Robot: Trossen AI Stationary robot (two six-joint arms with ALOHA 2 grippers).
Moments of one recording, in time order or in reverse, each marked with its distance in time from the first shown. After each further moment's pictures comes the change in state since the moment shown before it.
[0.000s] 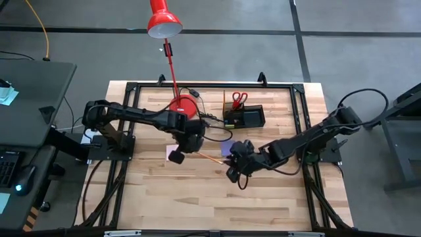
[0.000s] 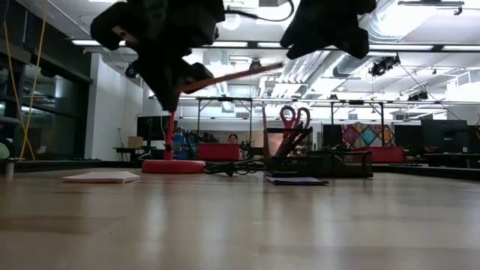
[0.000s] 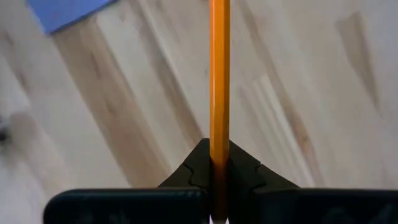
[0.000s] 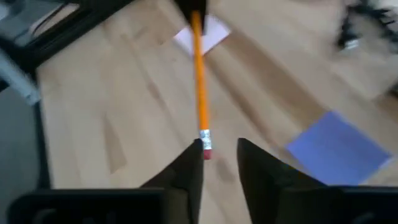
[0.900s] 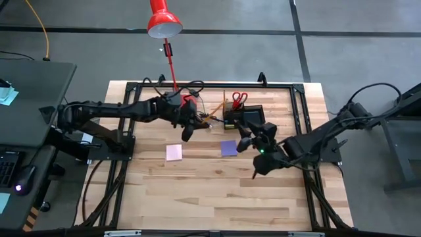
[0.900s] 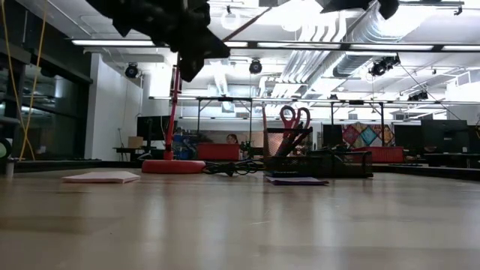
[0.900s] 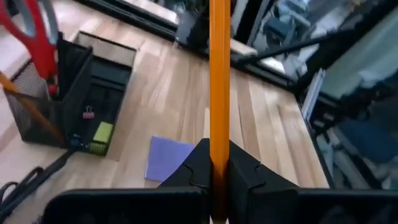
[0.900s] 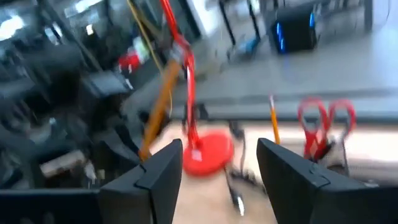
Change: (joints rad) left arm 0.222 -0.329 -0.364 0.896 0.110 -0.701; right arm 0.076 -0.164 -0.001 -0.097 0.868 0.334
